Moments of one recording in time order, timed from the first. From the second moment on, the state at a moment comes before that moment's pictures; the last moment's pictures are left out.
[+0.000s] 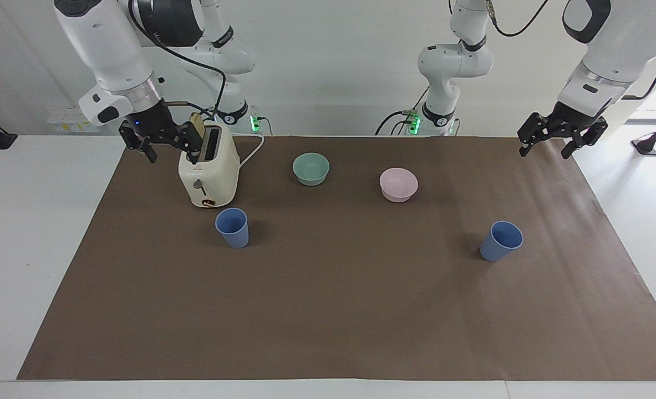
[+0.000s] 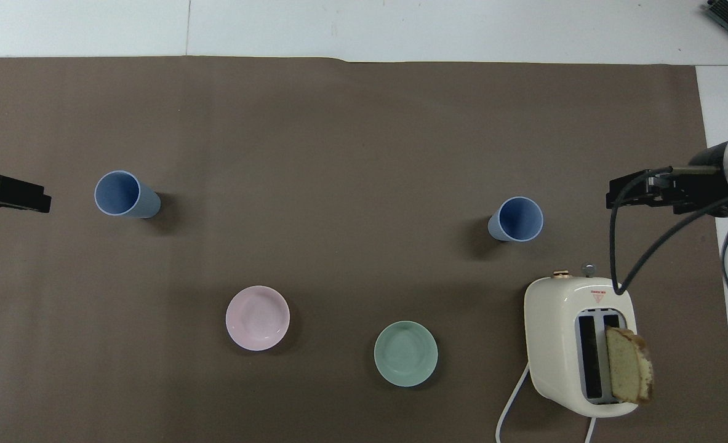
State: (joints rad) left arm -0.05 -0.02 0.03 -1.59 -0.02 1.59 0.10; right arm 0.00 0.00 0.02 -1.63 0.03 1.63 0.12
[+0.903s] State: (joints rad) left arm -0.05 -0.02 0.04 -1.59 -0.02 1.59 0.10; right arm 0.00 0.00 0.02 -1.63 0.03 1.63 0.12
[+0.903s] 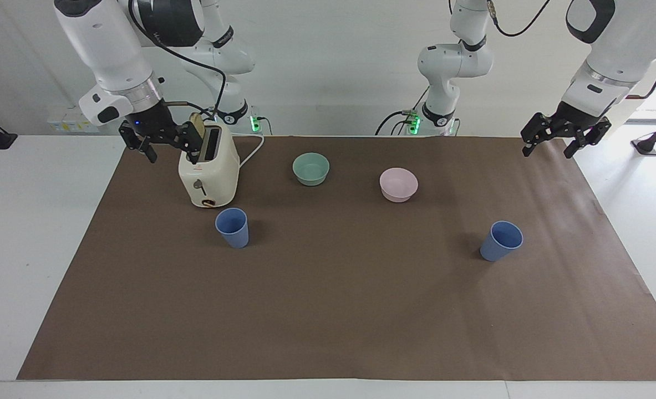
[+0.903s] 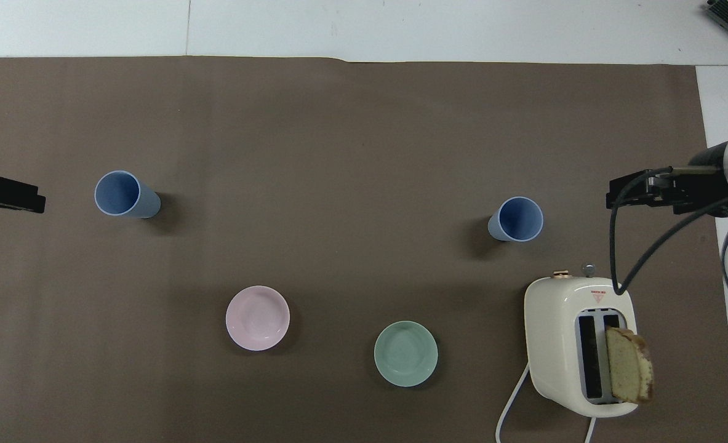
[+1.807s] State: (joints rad) left arm -0.05 -0.02 0.04 -1.66 -0.02 1.70 0.15; right arm 0.00 0.00 0.02 -1.63 0.03 1.63 0.12
